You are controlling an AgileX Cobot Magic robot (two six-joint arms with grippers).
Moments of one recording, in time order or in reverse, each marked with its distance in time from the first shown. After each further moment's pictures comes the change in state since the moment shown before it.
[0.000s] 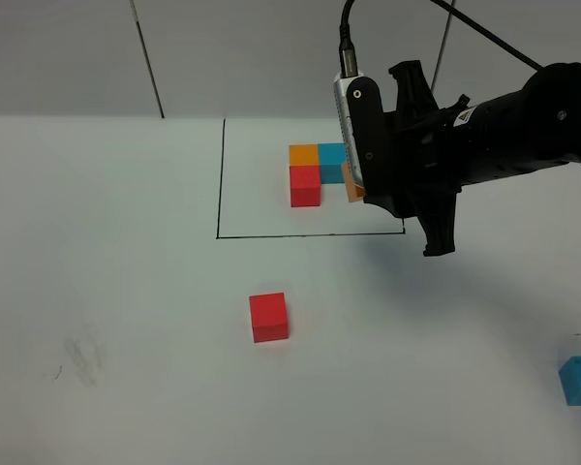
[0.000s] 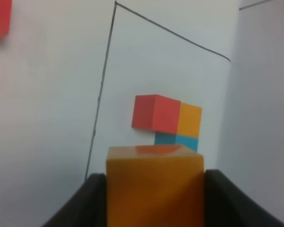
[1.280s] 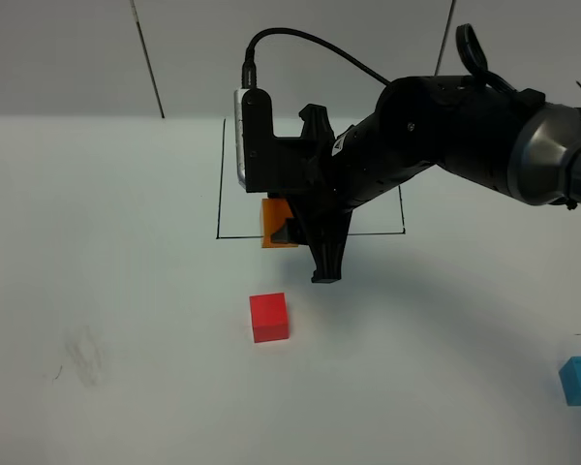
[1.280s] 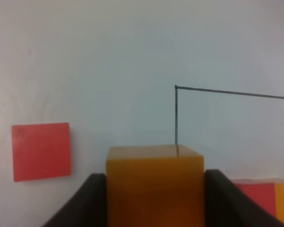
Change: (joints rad) left arm 0.000 0.000 0.000 0.001 0.000 0.000; right arm 0.180 0.251 -0.244 -0.087 0.120 0.453
